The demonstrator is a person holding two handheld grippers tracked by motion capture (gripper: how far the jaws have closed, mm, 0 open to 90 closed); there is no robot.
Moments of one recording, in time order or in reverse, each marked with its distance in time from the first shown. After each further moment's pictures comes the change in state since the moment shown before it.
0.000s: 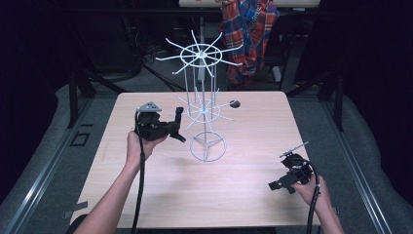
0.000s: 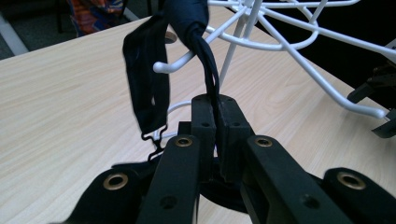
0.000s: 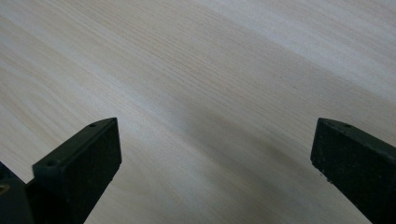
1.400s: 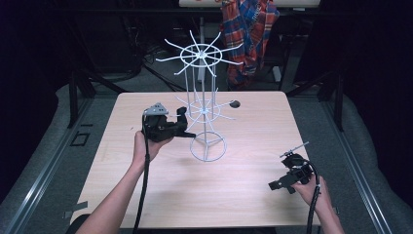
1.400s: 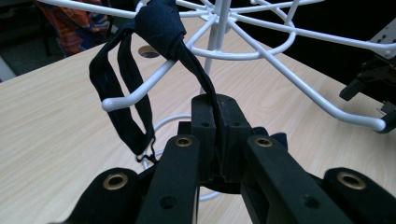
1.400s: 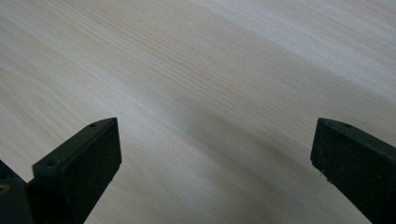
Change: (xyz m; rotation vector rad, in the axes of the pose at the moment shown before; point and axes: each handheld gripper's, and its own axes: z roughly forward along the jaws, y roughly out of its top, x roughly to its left) left arm -0.008 0.001 0.014 -0.036 -0.042 0.093; right arm 0.001 -0.001 0.000 -0.022 0.009 0.022
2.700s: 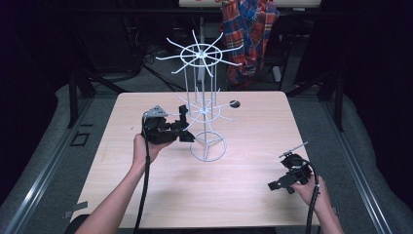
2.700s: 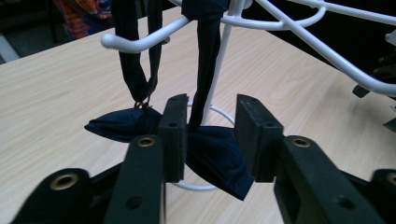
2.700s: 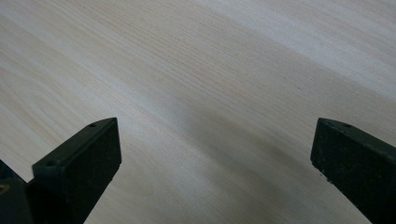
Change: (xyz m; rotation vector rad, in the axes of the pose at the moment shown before) left arm 0.005 -0.011 0.002 0.014 0.037 -0.049; right arm 0.000 0.002 0.000 0.027 -0.003 -0.023
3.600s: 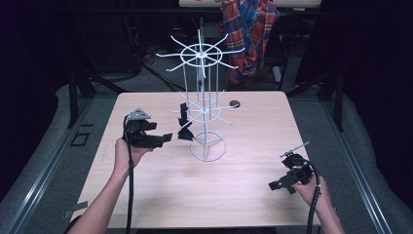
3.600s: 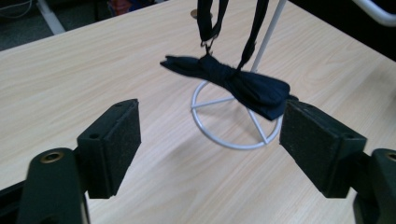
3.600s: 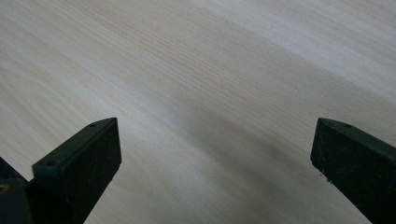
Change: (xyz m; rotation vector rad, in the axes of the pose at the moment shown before) left arm 0.012 -0.018 -0.043 0.073 0.133 -0.044; right arm 0.000 -0.002 -0.002 -0.024 0.015 0.012
